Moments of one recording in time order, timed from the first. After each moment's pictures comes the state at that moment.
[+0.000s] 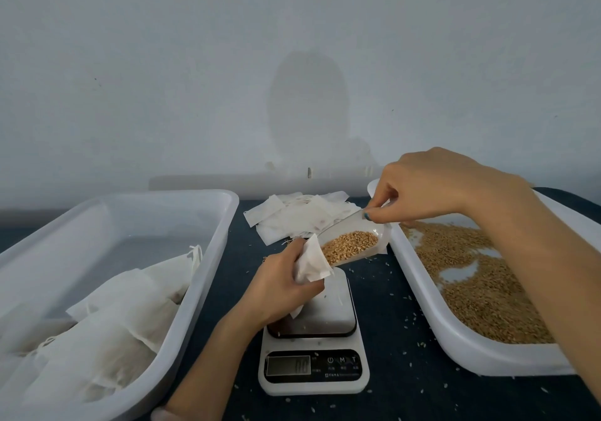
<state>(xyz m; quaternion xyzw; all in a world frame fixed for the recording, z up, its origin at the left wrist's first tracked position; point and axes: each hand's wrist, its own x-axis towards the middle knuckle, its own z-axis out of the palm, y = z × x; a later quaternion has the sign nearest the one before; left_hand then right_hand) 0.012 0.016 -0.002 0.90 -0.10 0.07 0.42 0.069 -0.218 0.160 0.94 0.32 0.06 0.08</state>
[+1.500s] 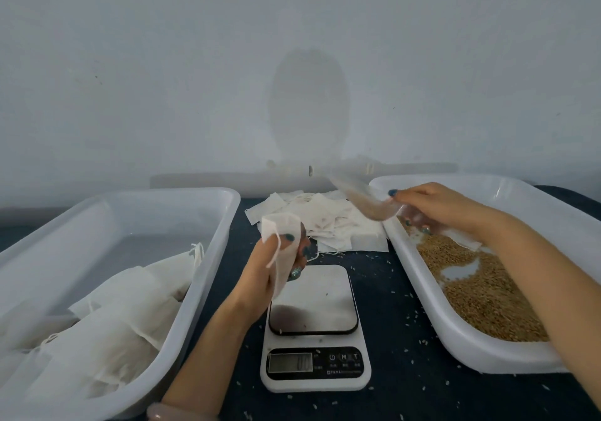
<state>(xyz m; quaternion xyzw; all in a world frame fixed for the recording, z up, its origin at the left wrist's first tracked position) 0.007 0.022 0.018 0.60 -0.18 0.01 0.78 0.092 -0.252 0.100 0.89 0.12 -0.10 -0.43</state>
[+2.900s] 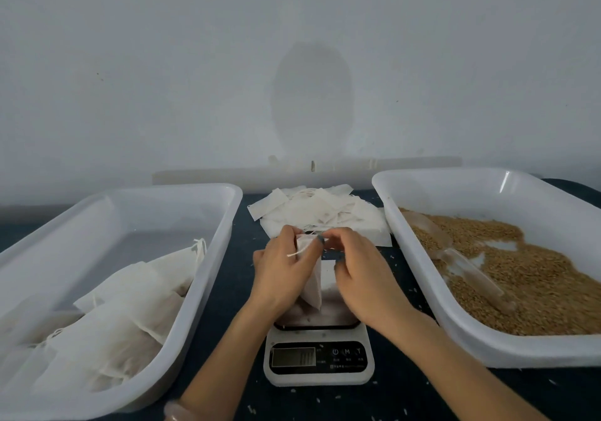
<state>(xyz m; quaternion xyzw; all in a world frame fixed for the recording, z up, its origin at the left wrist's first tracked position) 0.010 -0.001 0.010 0.89 0.01 0.15 0.43 0.015 -0.149 0.011 0.90 0.22 0.13 -0.35</state>
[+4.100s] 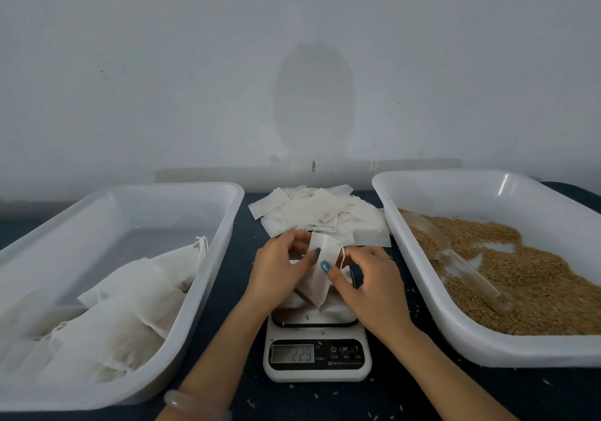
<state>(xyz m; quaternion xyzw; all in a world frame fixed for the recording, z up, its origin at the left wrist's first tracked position) 0.022 0.015 -0.006 0.88 -0.03 0.16 0.44 0.023 -0.163 -0.028 0.87 0.20 0.24 -0.39</state>
